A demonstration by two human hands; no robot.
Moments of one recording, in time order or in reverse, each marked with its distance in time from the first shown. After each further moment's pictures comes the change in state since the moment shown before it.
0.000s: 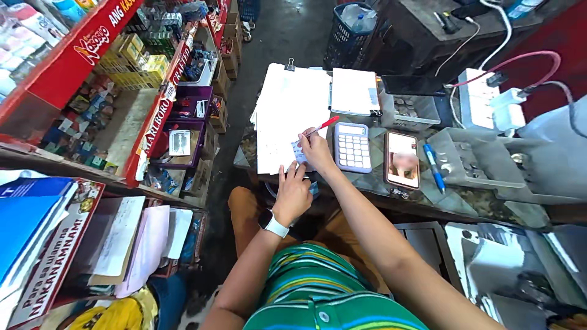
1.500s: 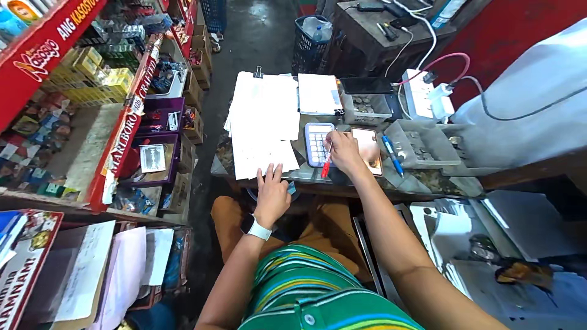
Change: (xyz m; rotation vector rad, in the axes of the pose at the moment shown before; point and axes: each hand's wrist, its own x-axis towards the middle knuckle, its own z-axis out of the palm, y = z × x) left_hand 0.002 0.003 0.000 0.077 -0.067 -0.027; right_hand -0.042 0.061 -0.115 -0.578 0.166 -0.016
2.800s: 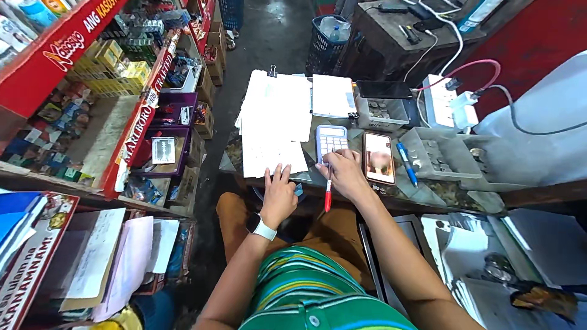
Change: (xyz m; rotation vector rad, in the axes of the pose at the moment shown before) left_hand -0.001 -0.001 0.003 -0.013 0.014 -0.008; right_hand -0.042 -0.033 0.001 0.044 -0.011 -0.273
